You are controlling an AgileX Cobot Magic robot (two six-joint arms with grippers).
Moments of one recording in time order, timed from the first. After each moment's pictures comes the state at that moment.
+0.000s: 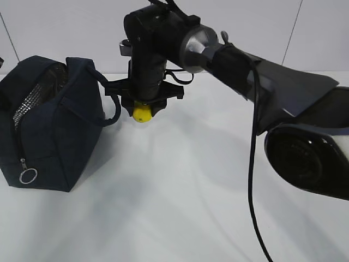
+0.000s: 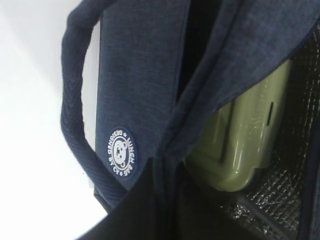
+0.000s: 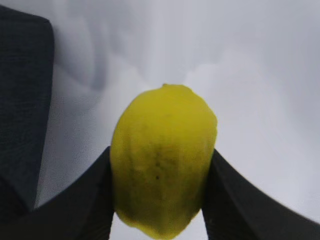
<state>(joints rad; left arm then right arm) 0.18 1.89 -1.46 -0.54 1.13 0.31 0.63 2.58 -2.53 -0.09 1.23 0.61</state>
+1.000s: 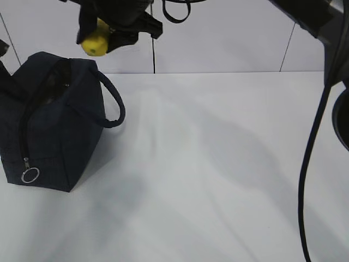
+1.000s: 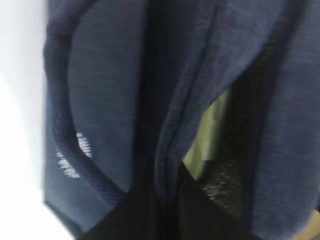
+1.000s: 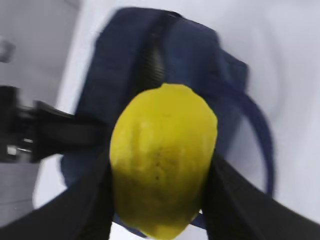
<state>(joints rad) 0.18 1.89 -1.46 -0.73 1.19 0.38 0.63 2.32 -2.54 0.27 1.16 0.42</state>
